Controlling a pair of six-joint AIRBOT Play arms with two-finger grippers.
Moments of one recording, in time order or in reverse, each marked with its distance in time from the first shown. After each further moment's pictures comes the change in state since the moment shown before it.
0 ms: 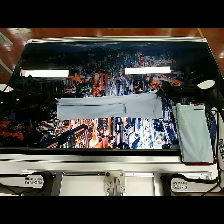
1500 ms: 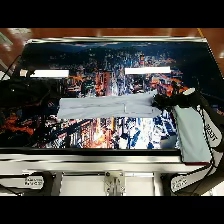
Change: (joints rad) left arm -0.082 0.018 0.173 0.005 -0.252 -0.093; right arm 0.017 -0.237 0.018 -0.096 -0.015 -0.045
